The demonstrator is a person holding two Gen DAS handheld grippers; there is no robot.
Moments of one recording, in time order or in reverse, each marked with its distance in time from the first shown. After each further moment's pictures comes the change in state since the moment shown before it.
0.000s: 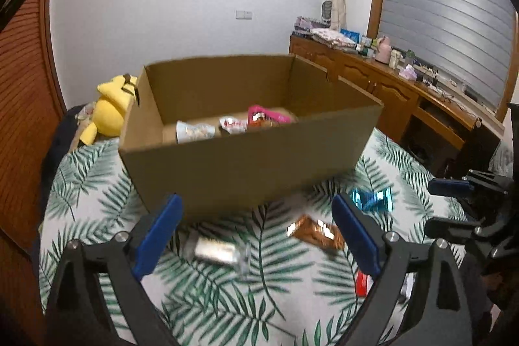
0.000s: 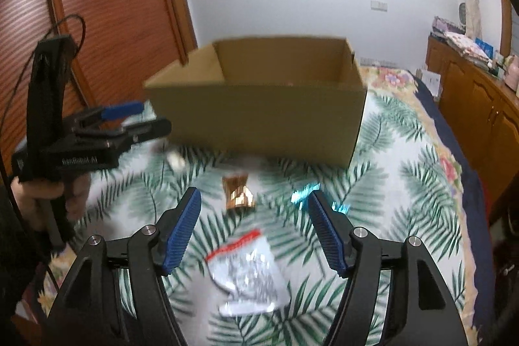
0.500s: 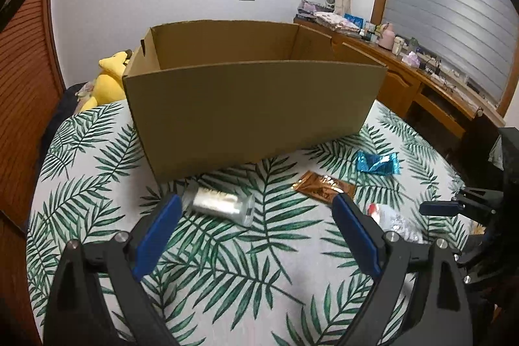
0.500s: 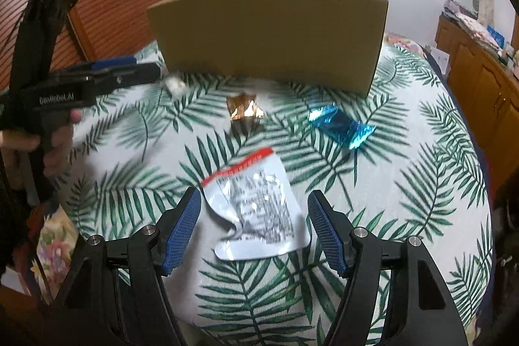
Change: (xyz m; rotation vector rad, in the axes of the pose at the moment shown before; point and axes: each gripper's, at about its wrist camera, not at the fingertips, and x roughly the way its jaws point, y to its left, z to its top) left arm 0.004 0.003 -0.038 -0.023 0.075 0.008; right arm 0.029 0.008 -0.061 -0.040 0.159 0.004
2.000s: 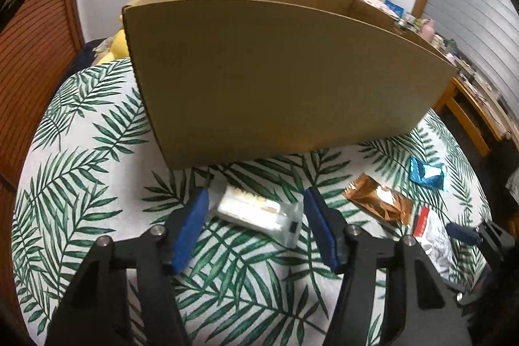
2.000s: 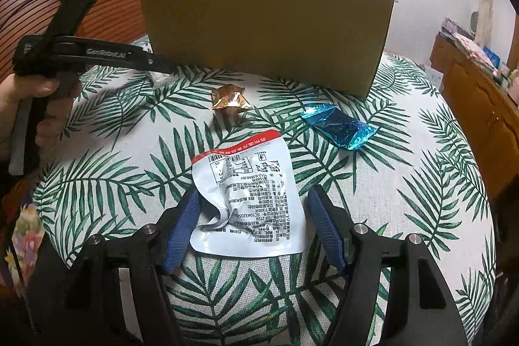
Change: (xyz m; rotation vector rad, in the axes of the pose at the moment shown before) left arm 0.066 0.032 0.013 -0.158 0.139 0.085; right arm 0.024 -0.004 -0.008 -0.063 -0.064 -0.060
